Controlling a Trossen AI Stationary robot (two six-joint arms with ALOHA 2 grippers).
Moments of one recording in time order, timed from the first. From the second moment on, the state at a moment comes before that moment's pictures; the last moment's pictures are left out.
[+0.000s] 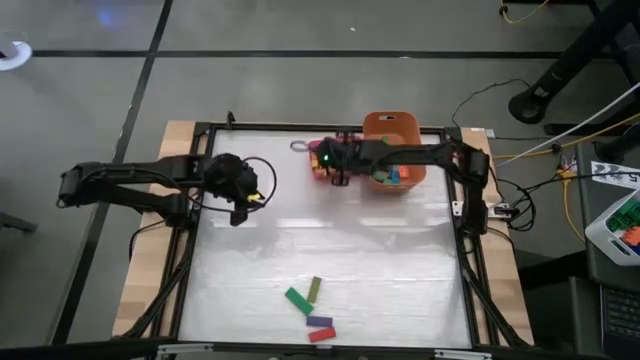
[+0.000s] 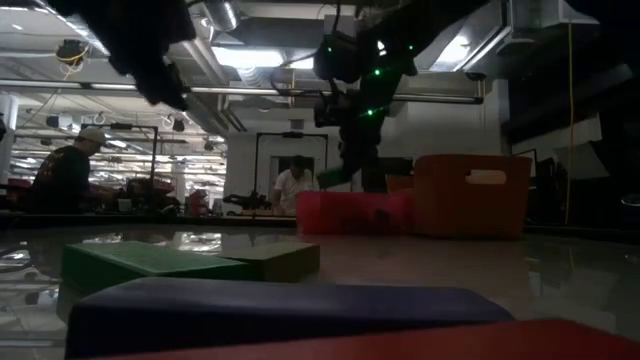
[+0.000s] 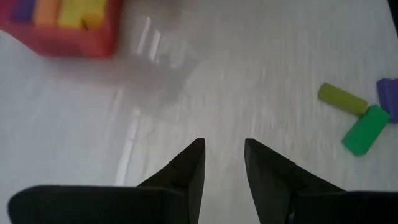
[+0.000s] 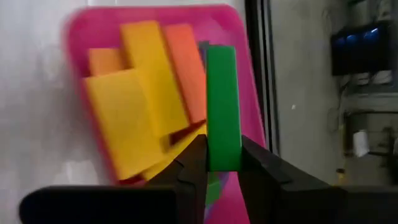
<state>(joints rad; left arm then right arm) 0.15 0.90 0.75 -0.65 0.09 -0.08 -0.26 1.96 1.51 -0.57 0.49 -0.40</state>
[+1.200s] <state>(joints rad) -0.31 1.22 0.40 0.52 0.13 -0.20 -0.26 1.80 1.51 -0.69 0.33 -0.40</state>
